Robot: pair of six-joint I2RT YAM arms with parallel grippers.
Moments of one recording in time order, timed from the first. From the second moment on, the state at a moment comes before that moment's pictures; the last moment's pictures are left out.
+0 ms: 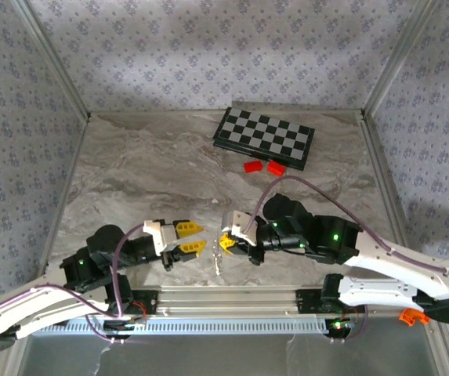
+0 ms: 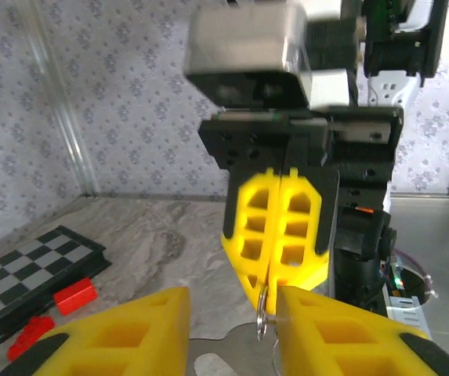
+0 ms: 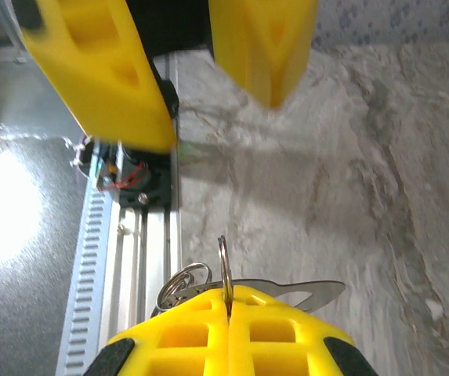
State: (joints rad) left arm -1.17 0.46 0.60 -0.13 0.14 0.09; right arm 1.20 0.97 1.06 -0.62 -0.20 -0.19
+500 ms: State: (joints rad) left arm -1.17 0.59 0.65 -0.25 0.11 0.11; right arm 1.20 1.11 1.23 -0.85 -0.13 -0.25
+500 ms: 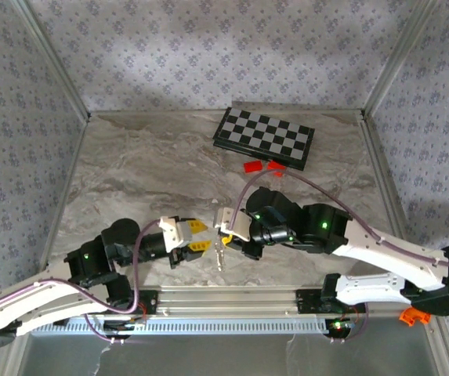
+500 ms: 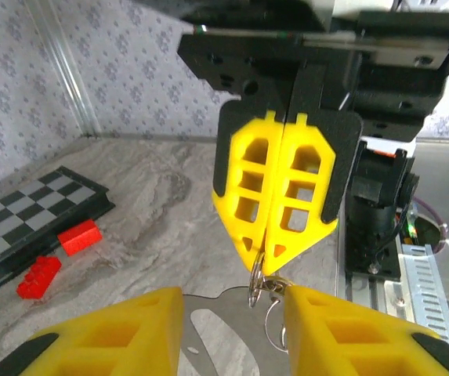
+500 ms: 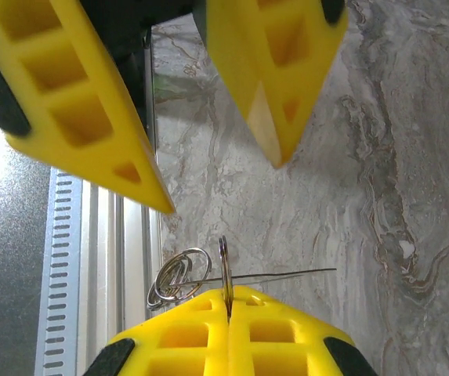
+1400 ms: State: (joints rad) left arm -1.17 0.69 0.66 -0.25 0.14 0.12; right arm 1.20 1.11 1.21 -0.84 -0.14 -0.24
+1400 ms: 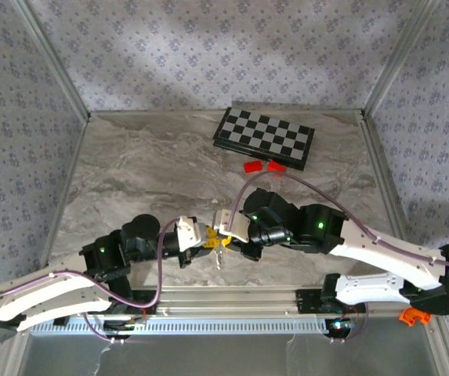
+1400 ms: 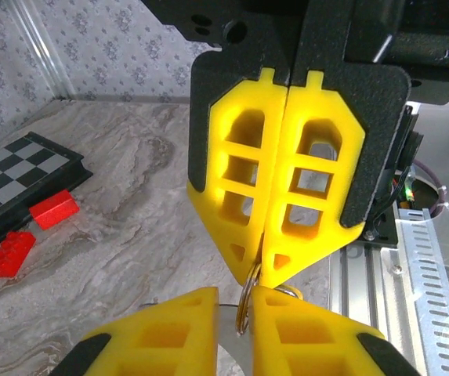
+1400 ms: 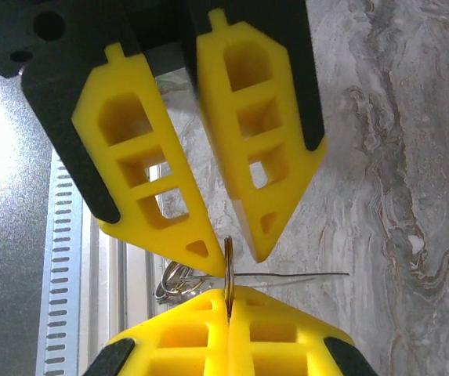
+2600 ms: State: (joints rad) left arm -1.17 0.45 0.54 0.01 0.25 0.06; right arm 1.20 0.86 0.99 -0.47 -0.24 -0.17
